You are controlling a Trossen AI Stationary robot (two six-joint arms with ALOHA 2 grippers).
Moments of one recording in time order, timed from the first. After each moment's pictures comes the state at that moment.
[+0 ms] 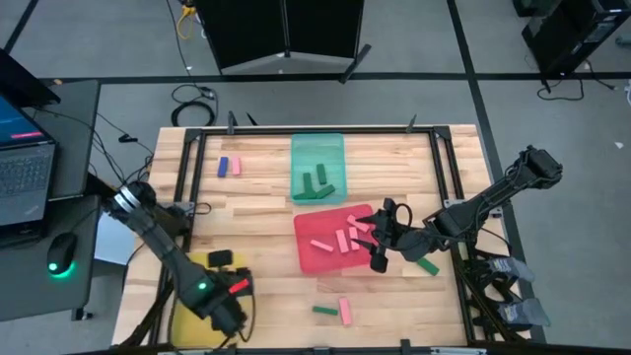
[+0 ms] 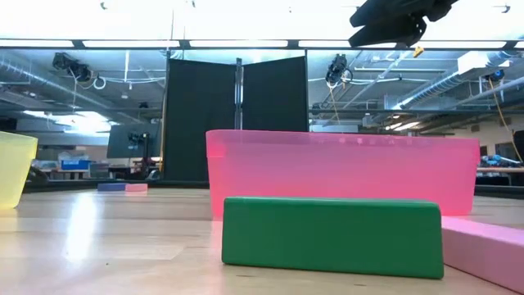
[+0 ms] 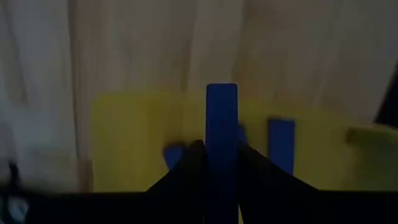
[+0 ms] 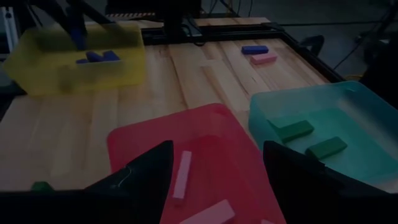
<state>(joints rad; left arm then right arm) -0.82 1.69 1.42 -1.32 -0.13 -0.97 0.50 1.26 0.81 -0.15 0.69 0.37</state>
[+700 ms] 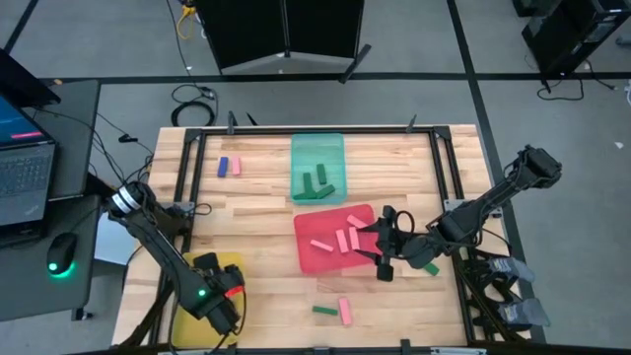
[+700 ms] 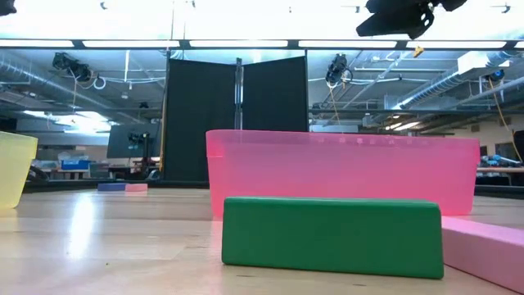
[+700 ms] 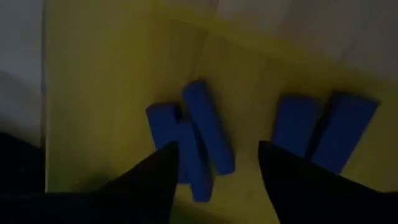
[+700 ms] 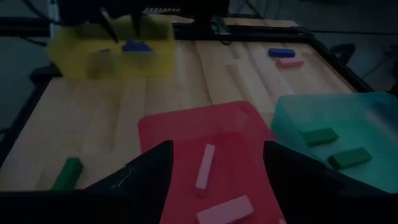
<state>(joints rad) -0.87 1.69 1.20 -1.20 -0.04 -1.25 0.56 1.26 0.81 -0.14 0.65 0.32</state>
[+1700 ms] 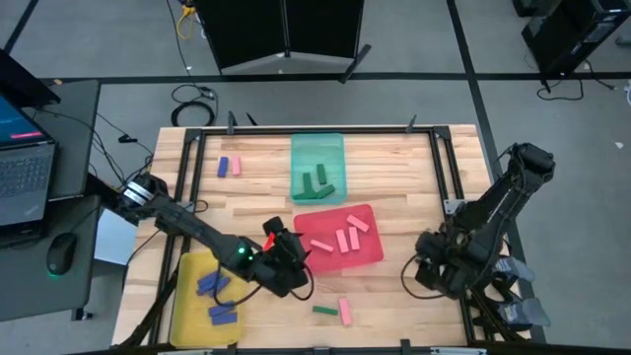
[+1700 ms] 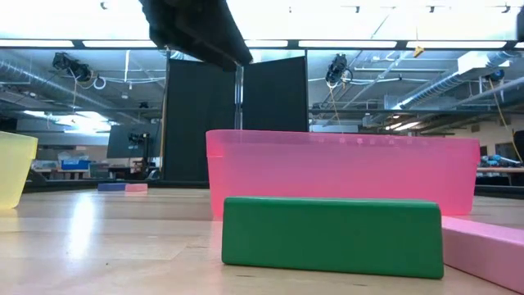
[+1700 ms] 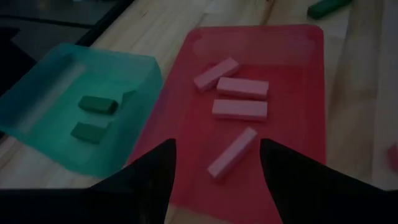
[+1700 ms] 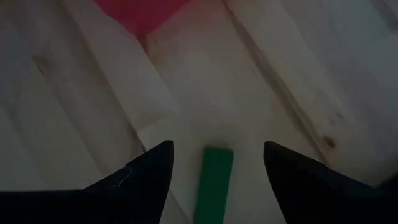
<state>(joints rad) -0.51 1.70 1.23 -0.48 -0.84 -0.60 0.94 1.26 0.80 -1.11 0.35 1.51</state>
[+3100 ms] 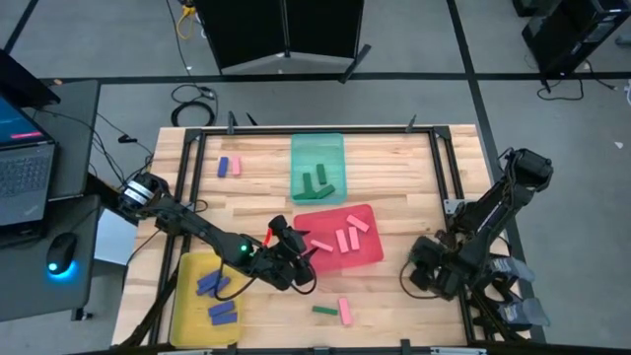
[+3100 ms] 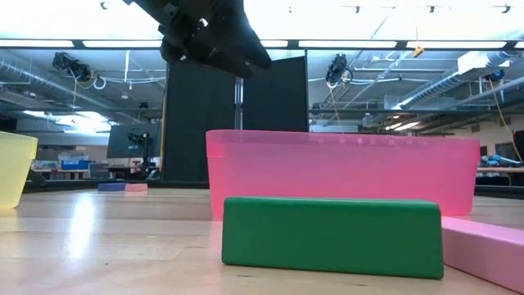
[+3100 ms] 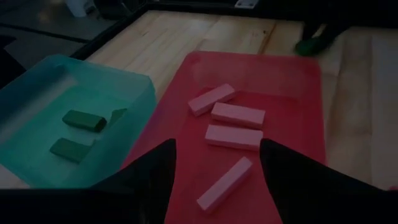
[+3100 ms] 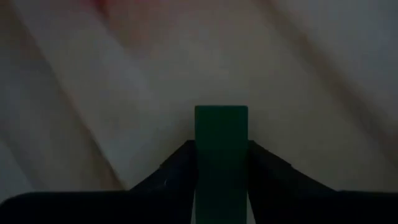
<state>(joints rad) -0.48 1.70 1.12 -0.18 -0.87 -0.53 0.97 1.34 0.55 -0.76 0.37 1.64</state>
